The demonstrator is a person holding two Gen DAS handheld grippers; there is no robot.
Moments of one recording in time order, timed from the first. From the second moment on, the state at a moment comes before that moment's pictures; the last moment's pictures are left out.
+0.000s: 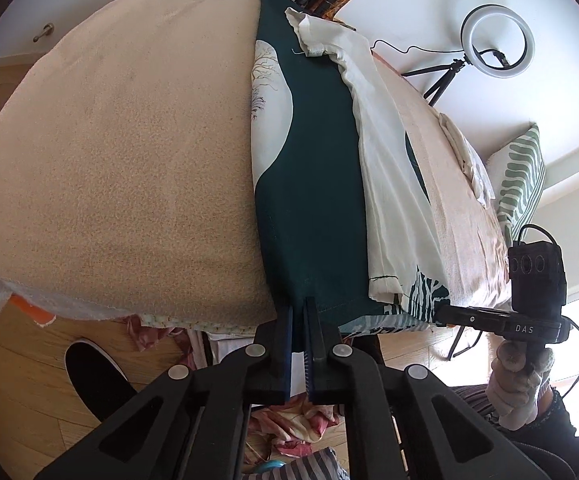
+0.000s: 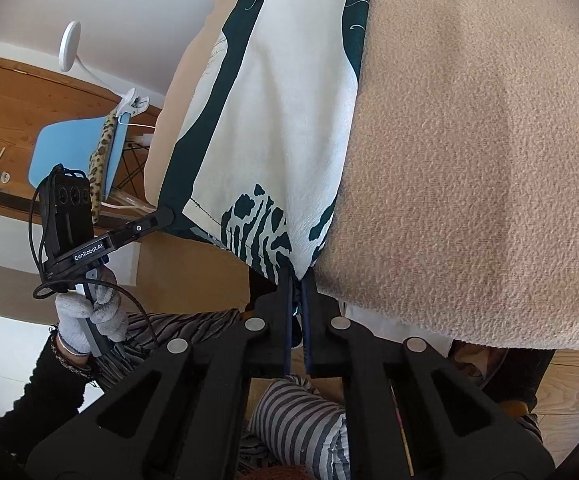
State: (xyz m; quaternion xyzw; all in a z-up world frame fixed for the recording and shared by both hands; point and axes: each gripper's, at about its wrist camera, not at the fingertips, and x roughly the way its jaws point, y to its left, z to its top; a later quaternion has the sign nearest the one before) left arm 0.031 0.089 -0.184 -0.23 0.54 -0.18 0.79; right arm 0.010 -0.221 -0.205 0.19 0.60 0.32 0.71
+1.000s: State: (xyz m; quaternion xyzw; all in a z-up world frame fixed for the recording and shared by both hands) left arm 0.195 0.097 -0.135 -0.25 0.48 -0.18 0.82; right arm 0.165 -0.237 -0.135 0.23 0.51 0.29 0.78
